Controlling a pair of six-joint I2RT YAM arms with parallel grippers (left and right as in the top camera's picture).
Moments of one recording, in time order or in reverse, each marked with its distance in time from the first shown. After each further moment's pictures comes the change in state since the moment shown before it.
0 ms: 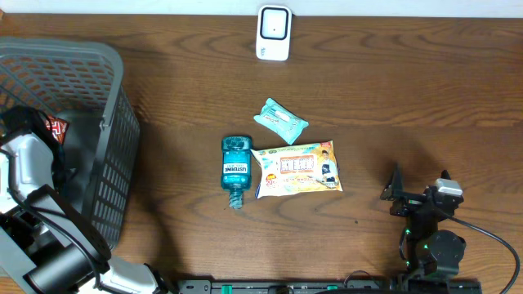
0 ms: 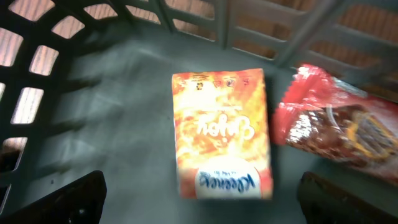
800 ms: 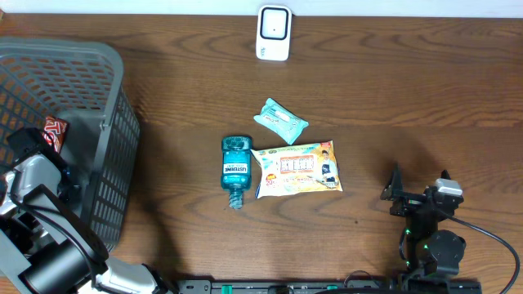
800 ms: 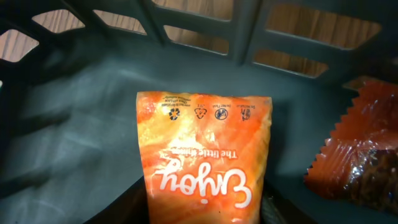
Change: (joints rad) left arm 0.058 0.000 -0.193 0.292 -0.018 0.146; right arm 0.000 0.000 0.000 0.000 0.000 0.000
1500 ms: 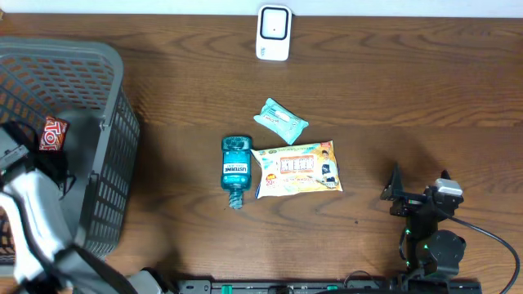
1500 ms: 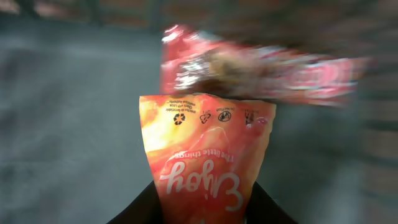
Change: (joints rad) left arm 0.005 -0.302 0.000 -0.004 0.381 0.153; right arm 0.000 0.000 0.000 0.001 0.000 0.000
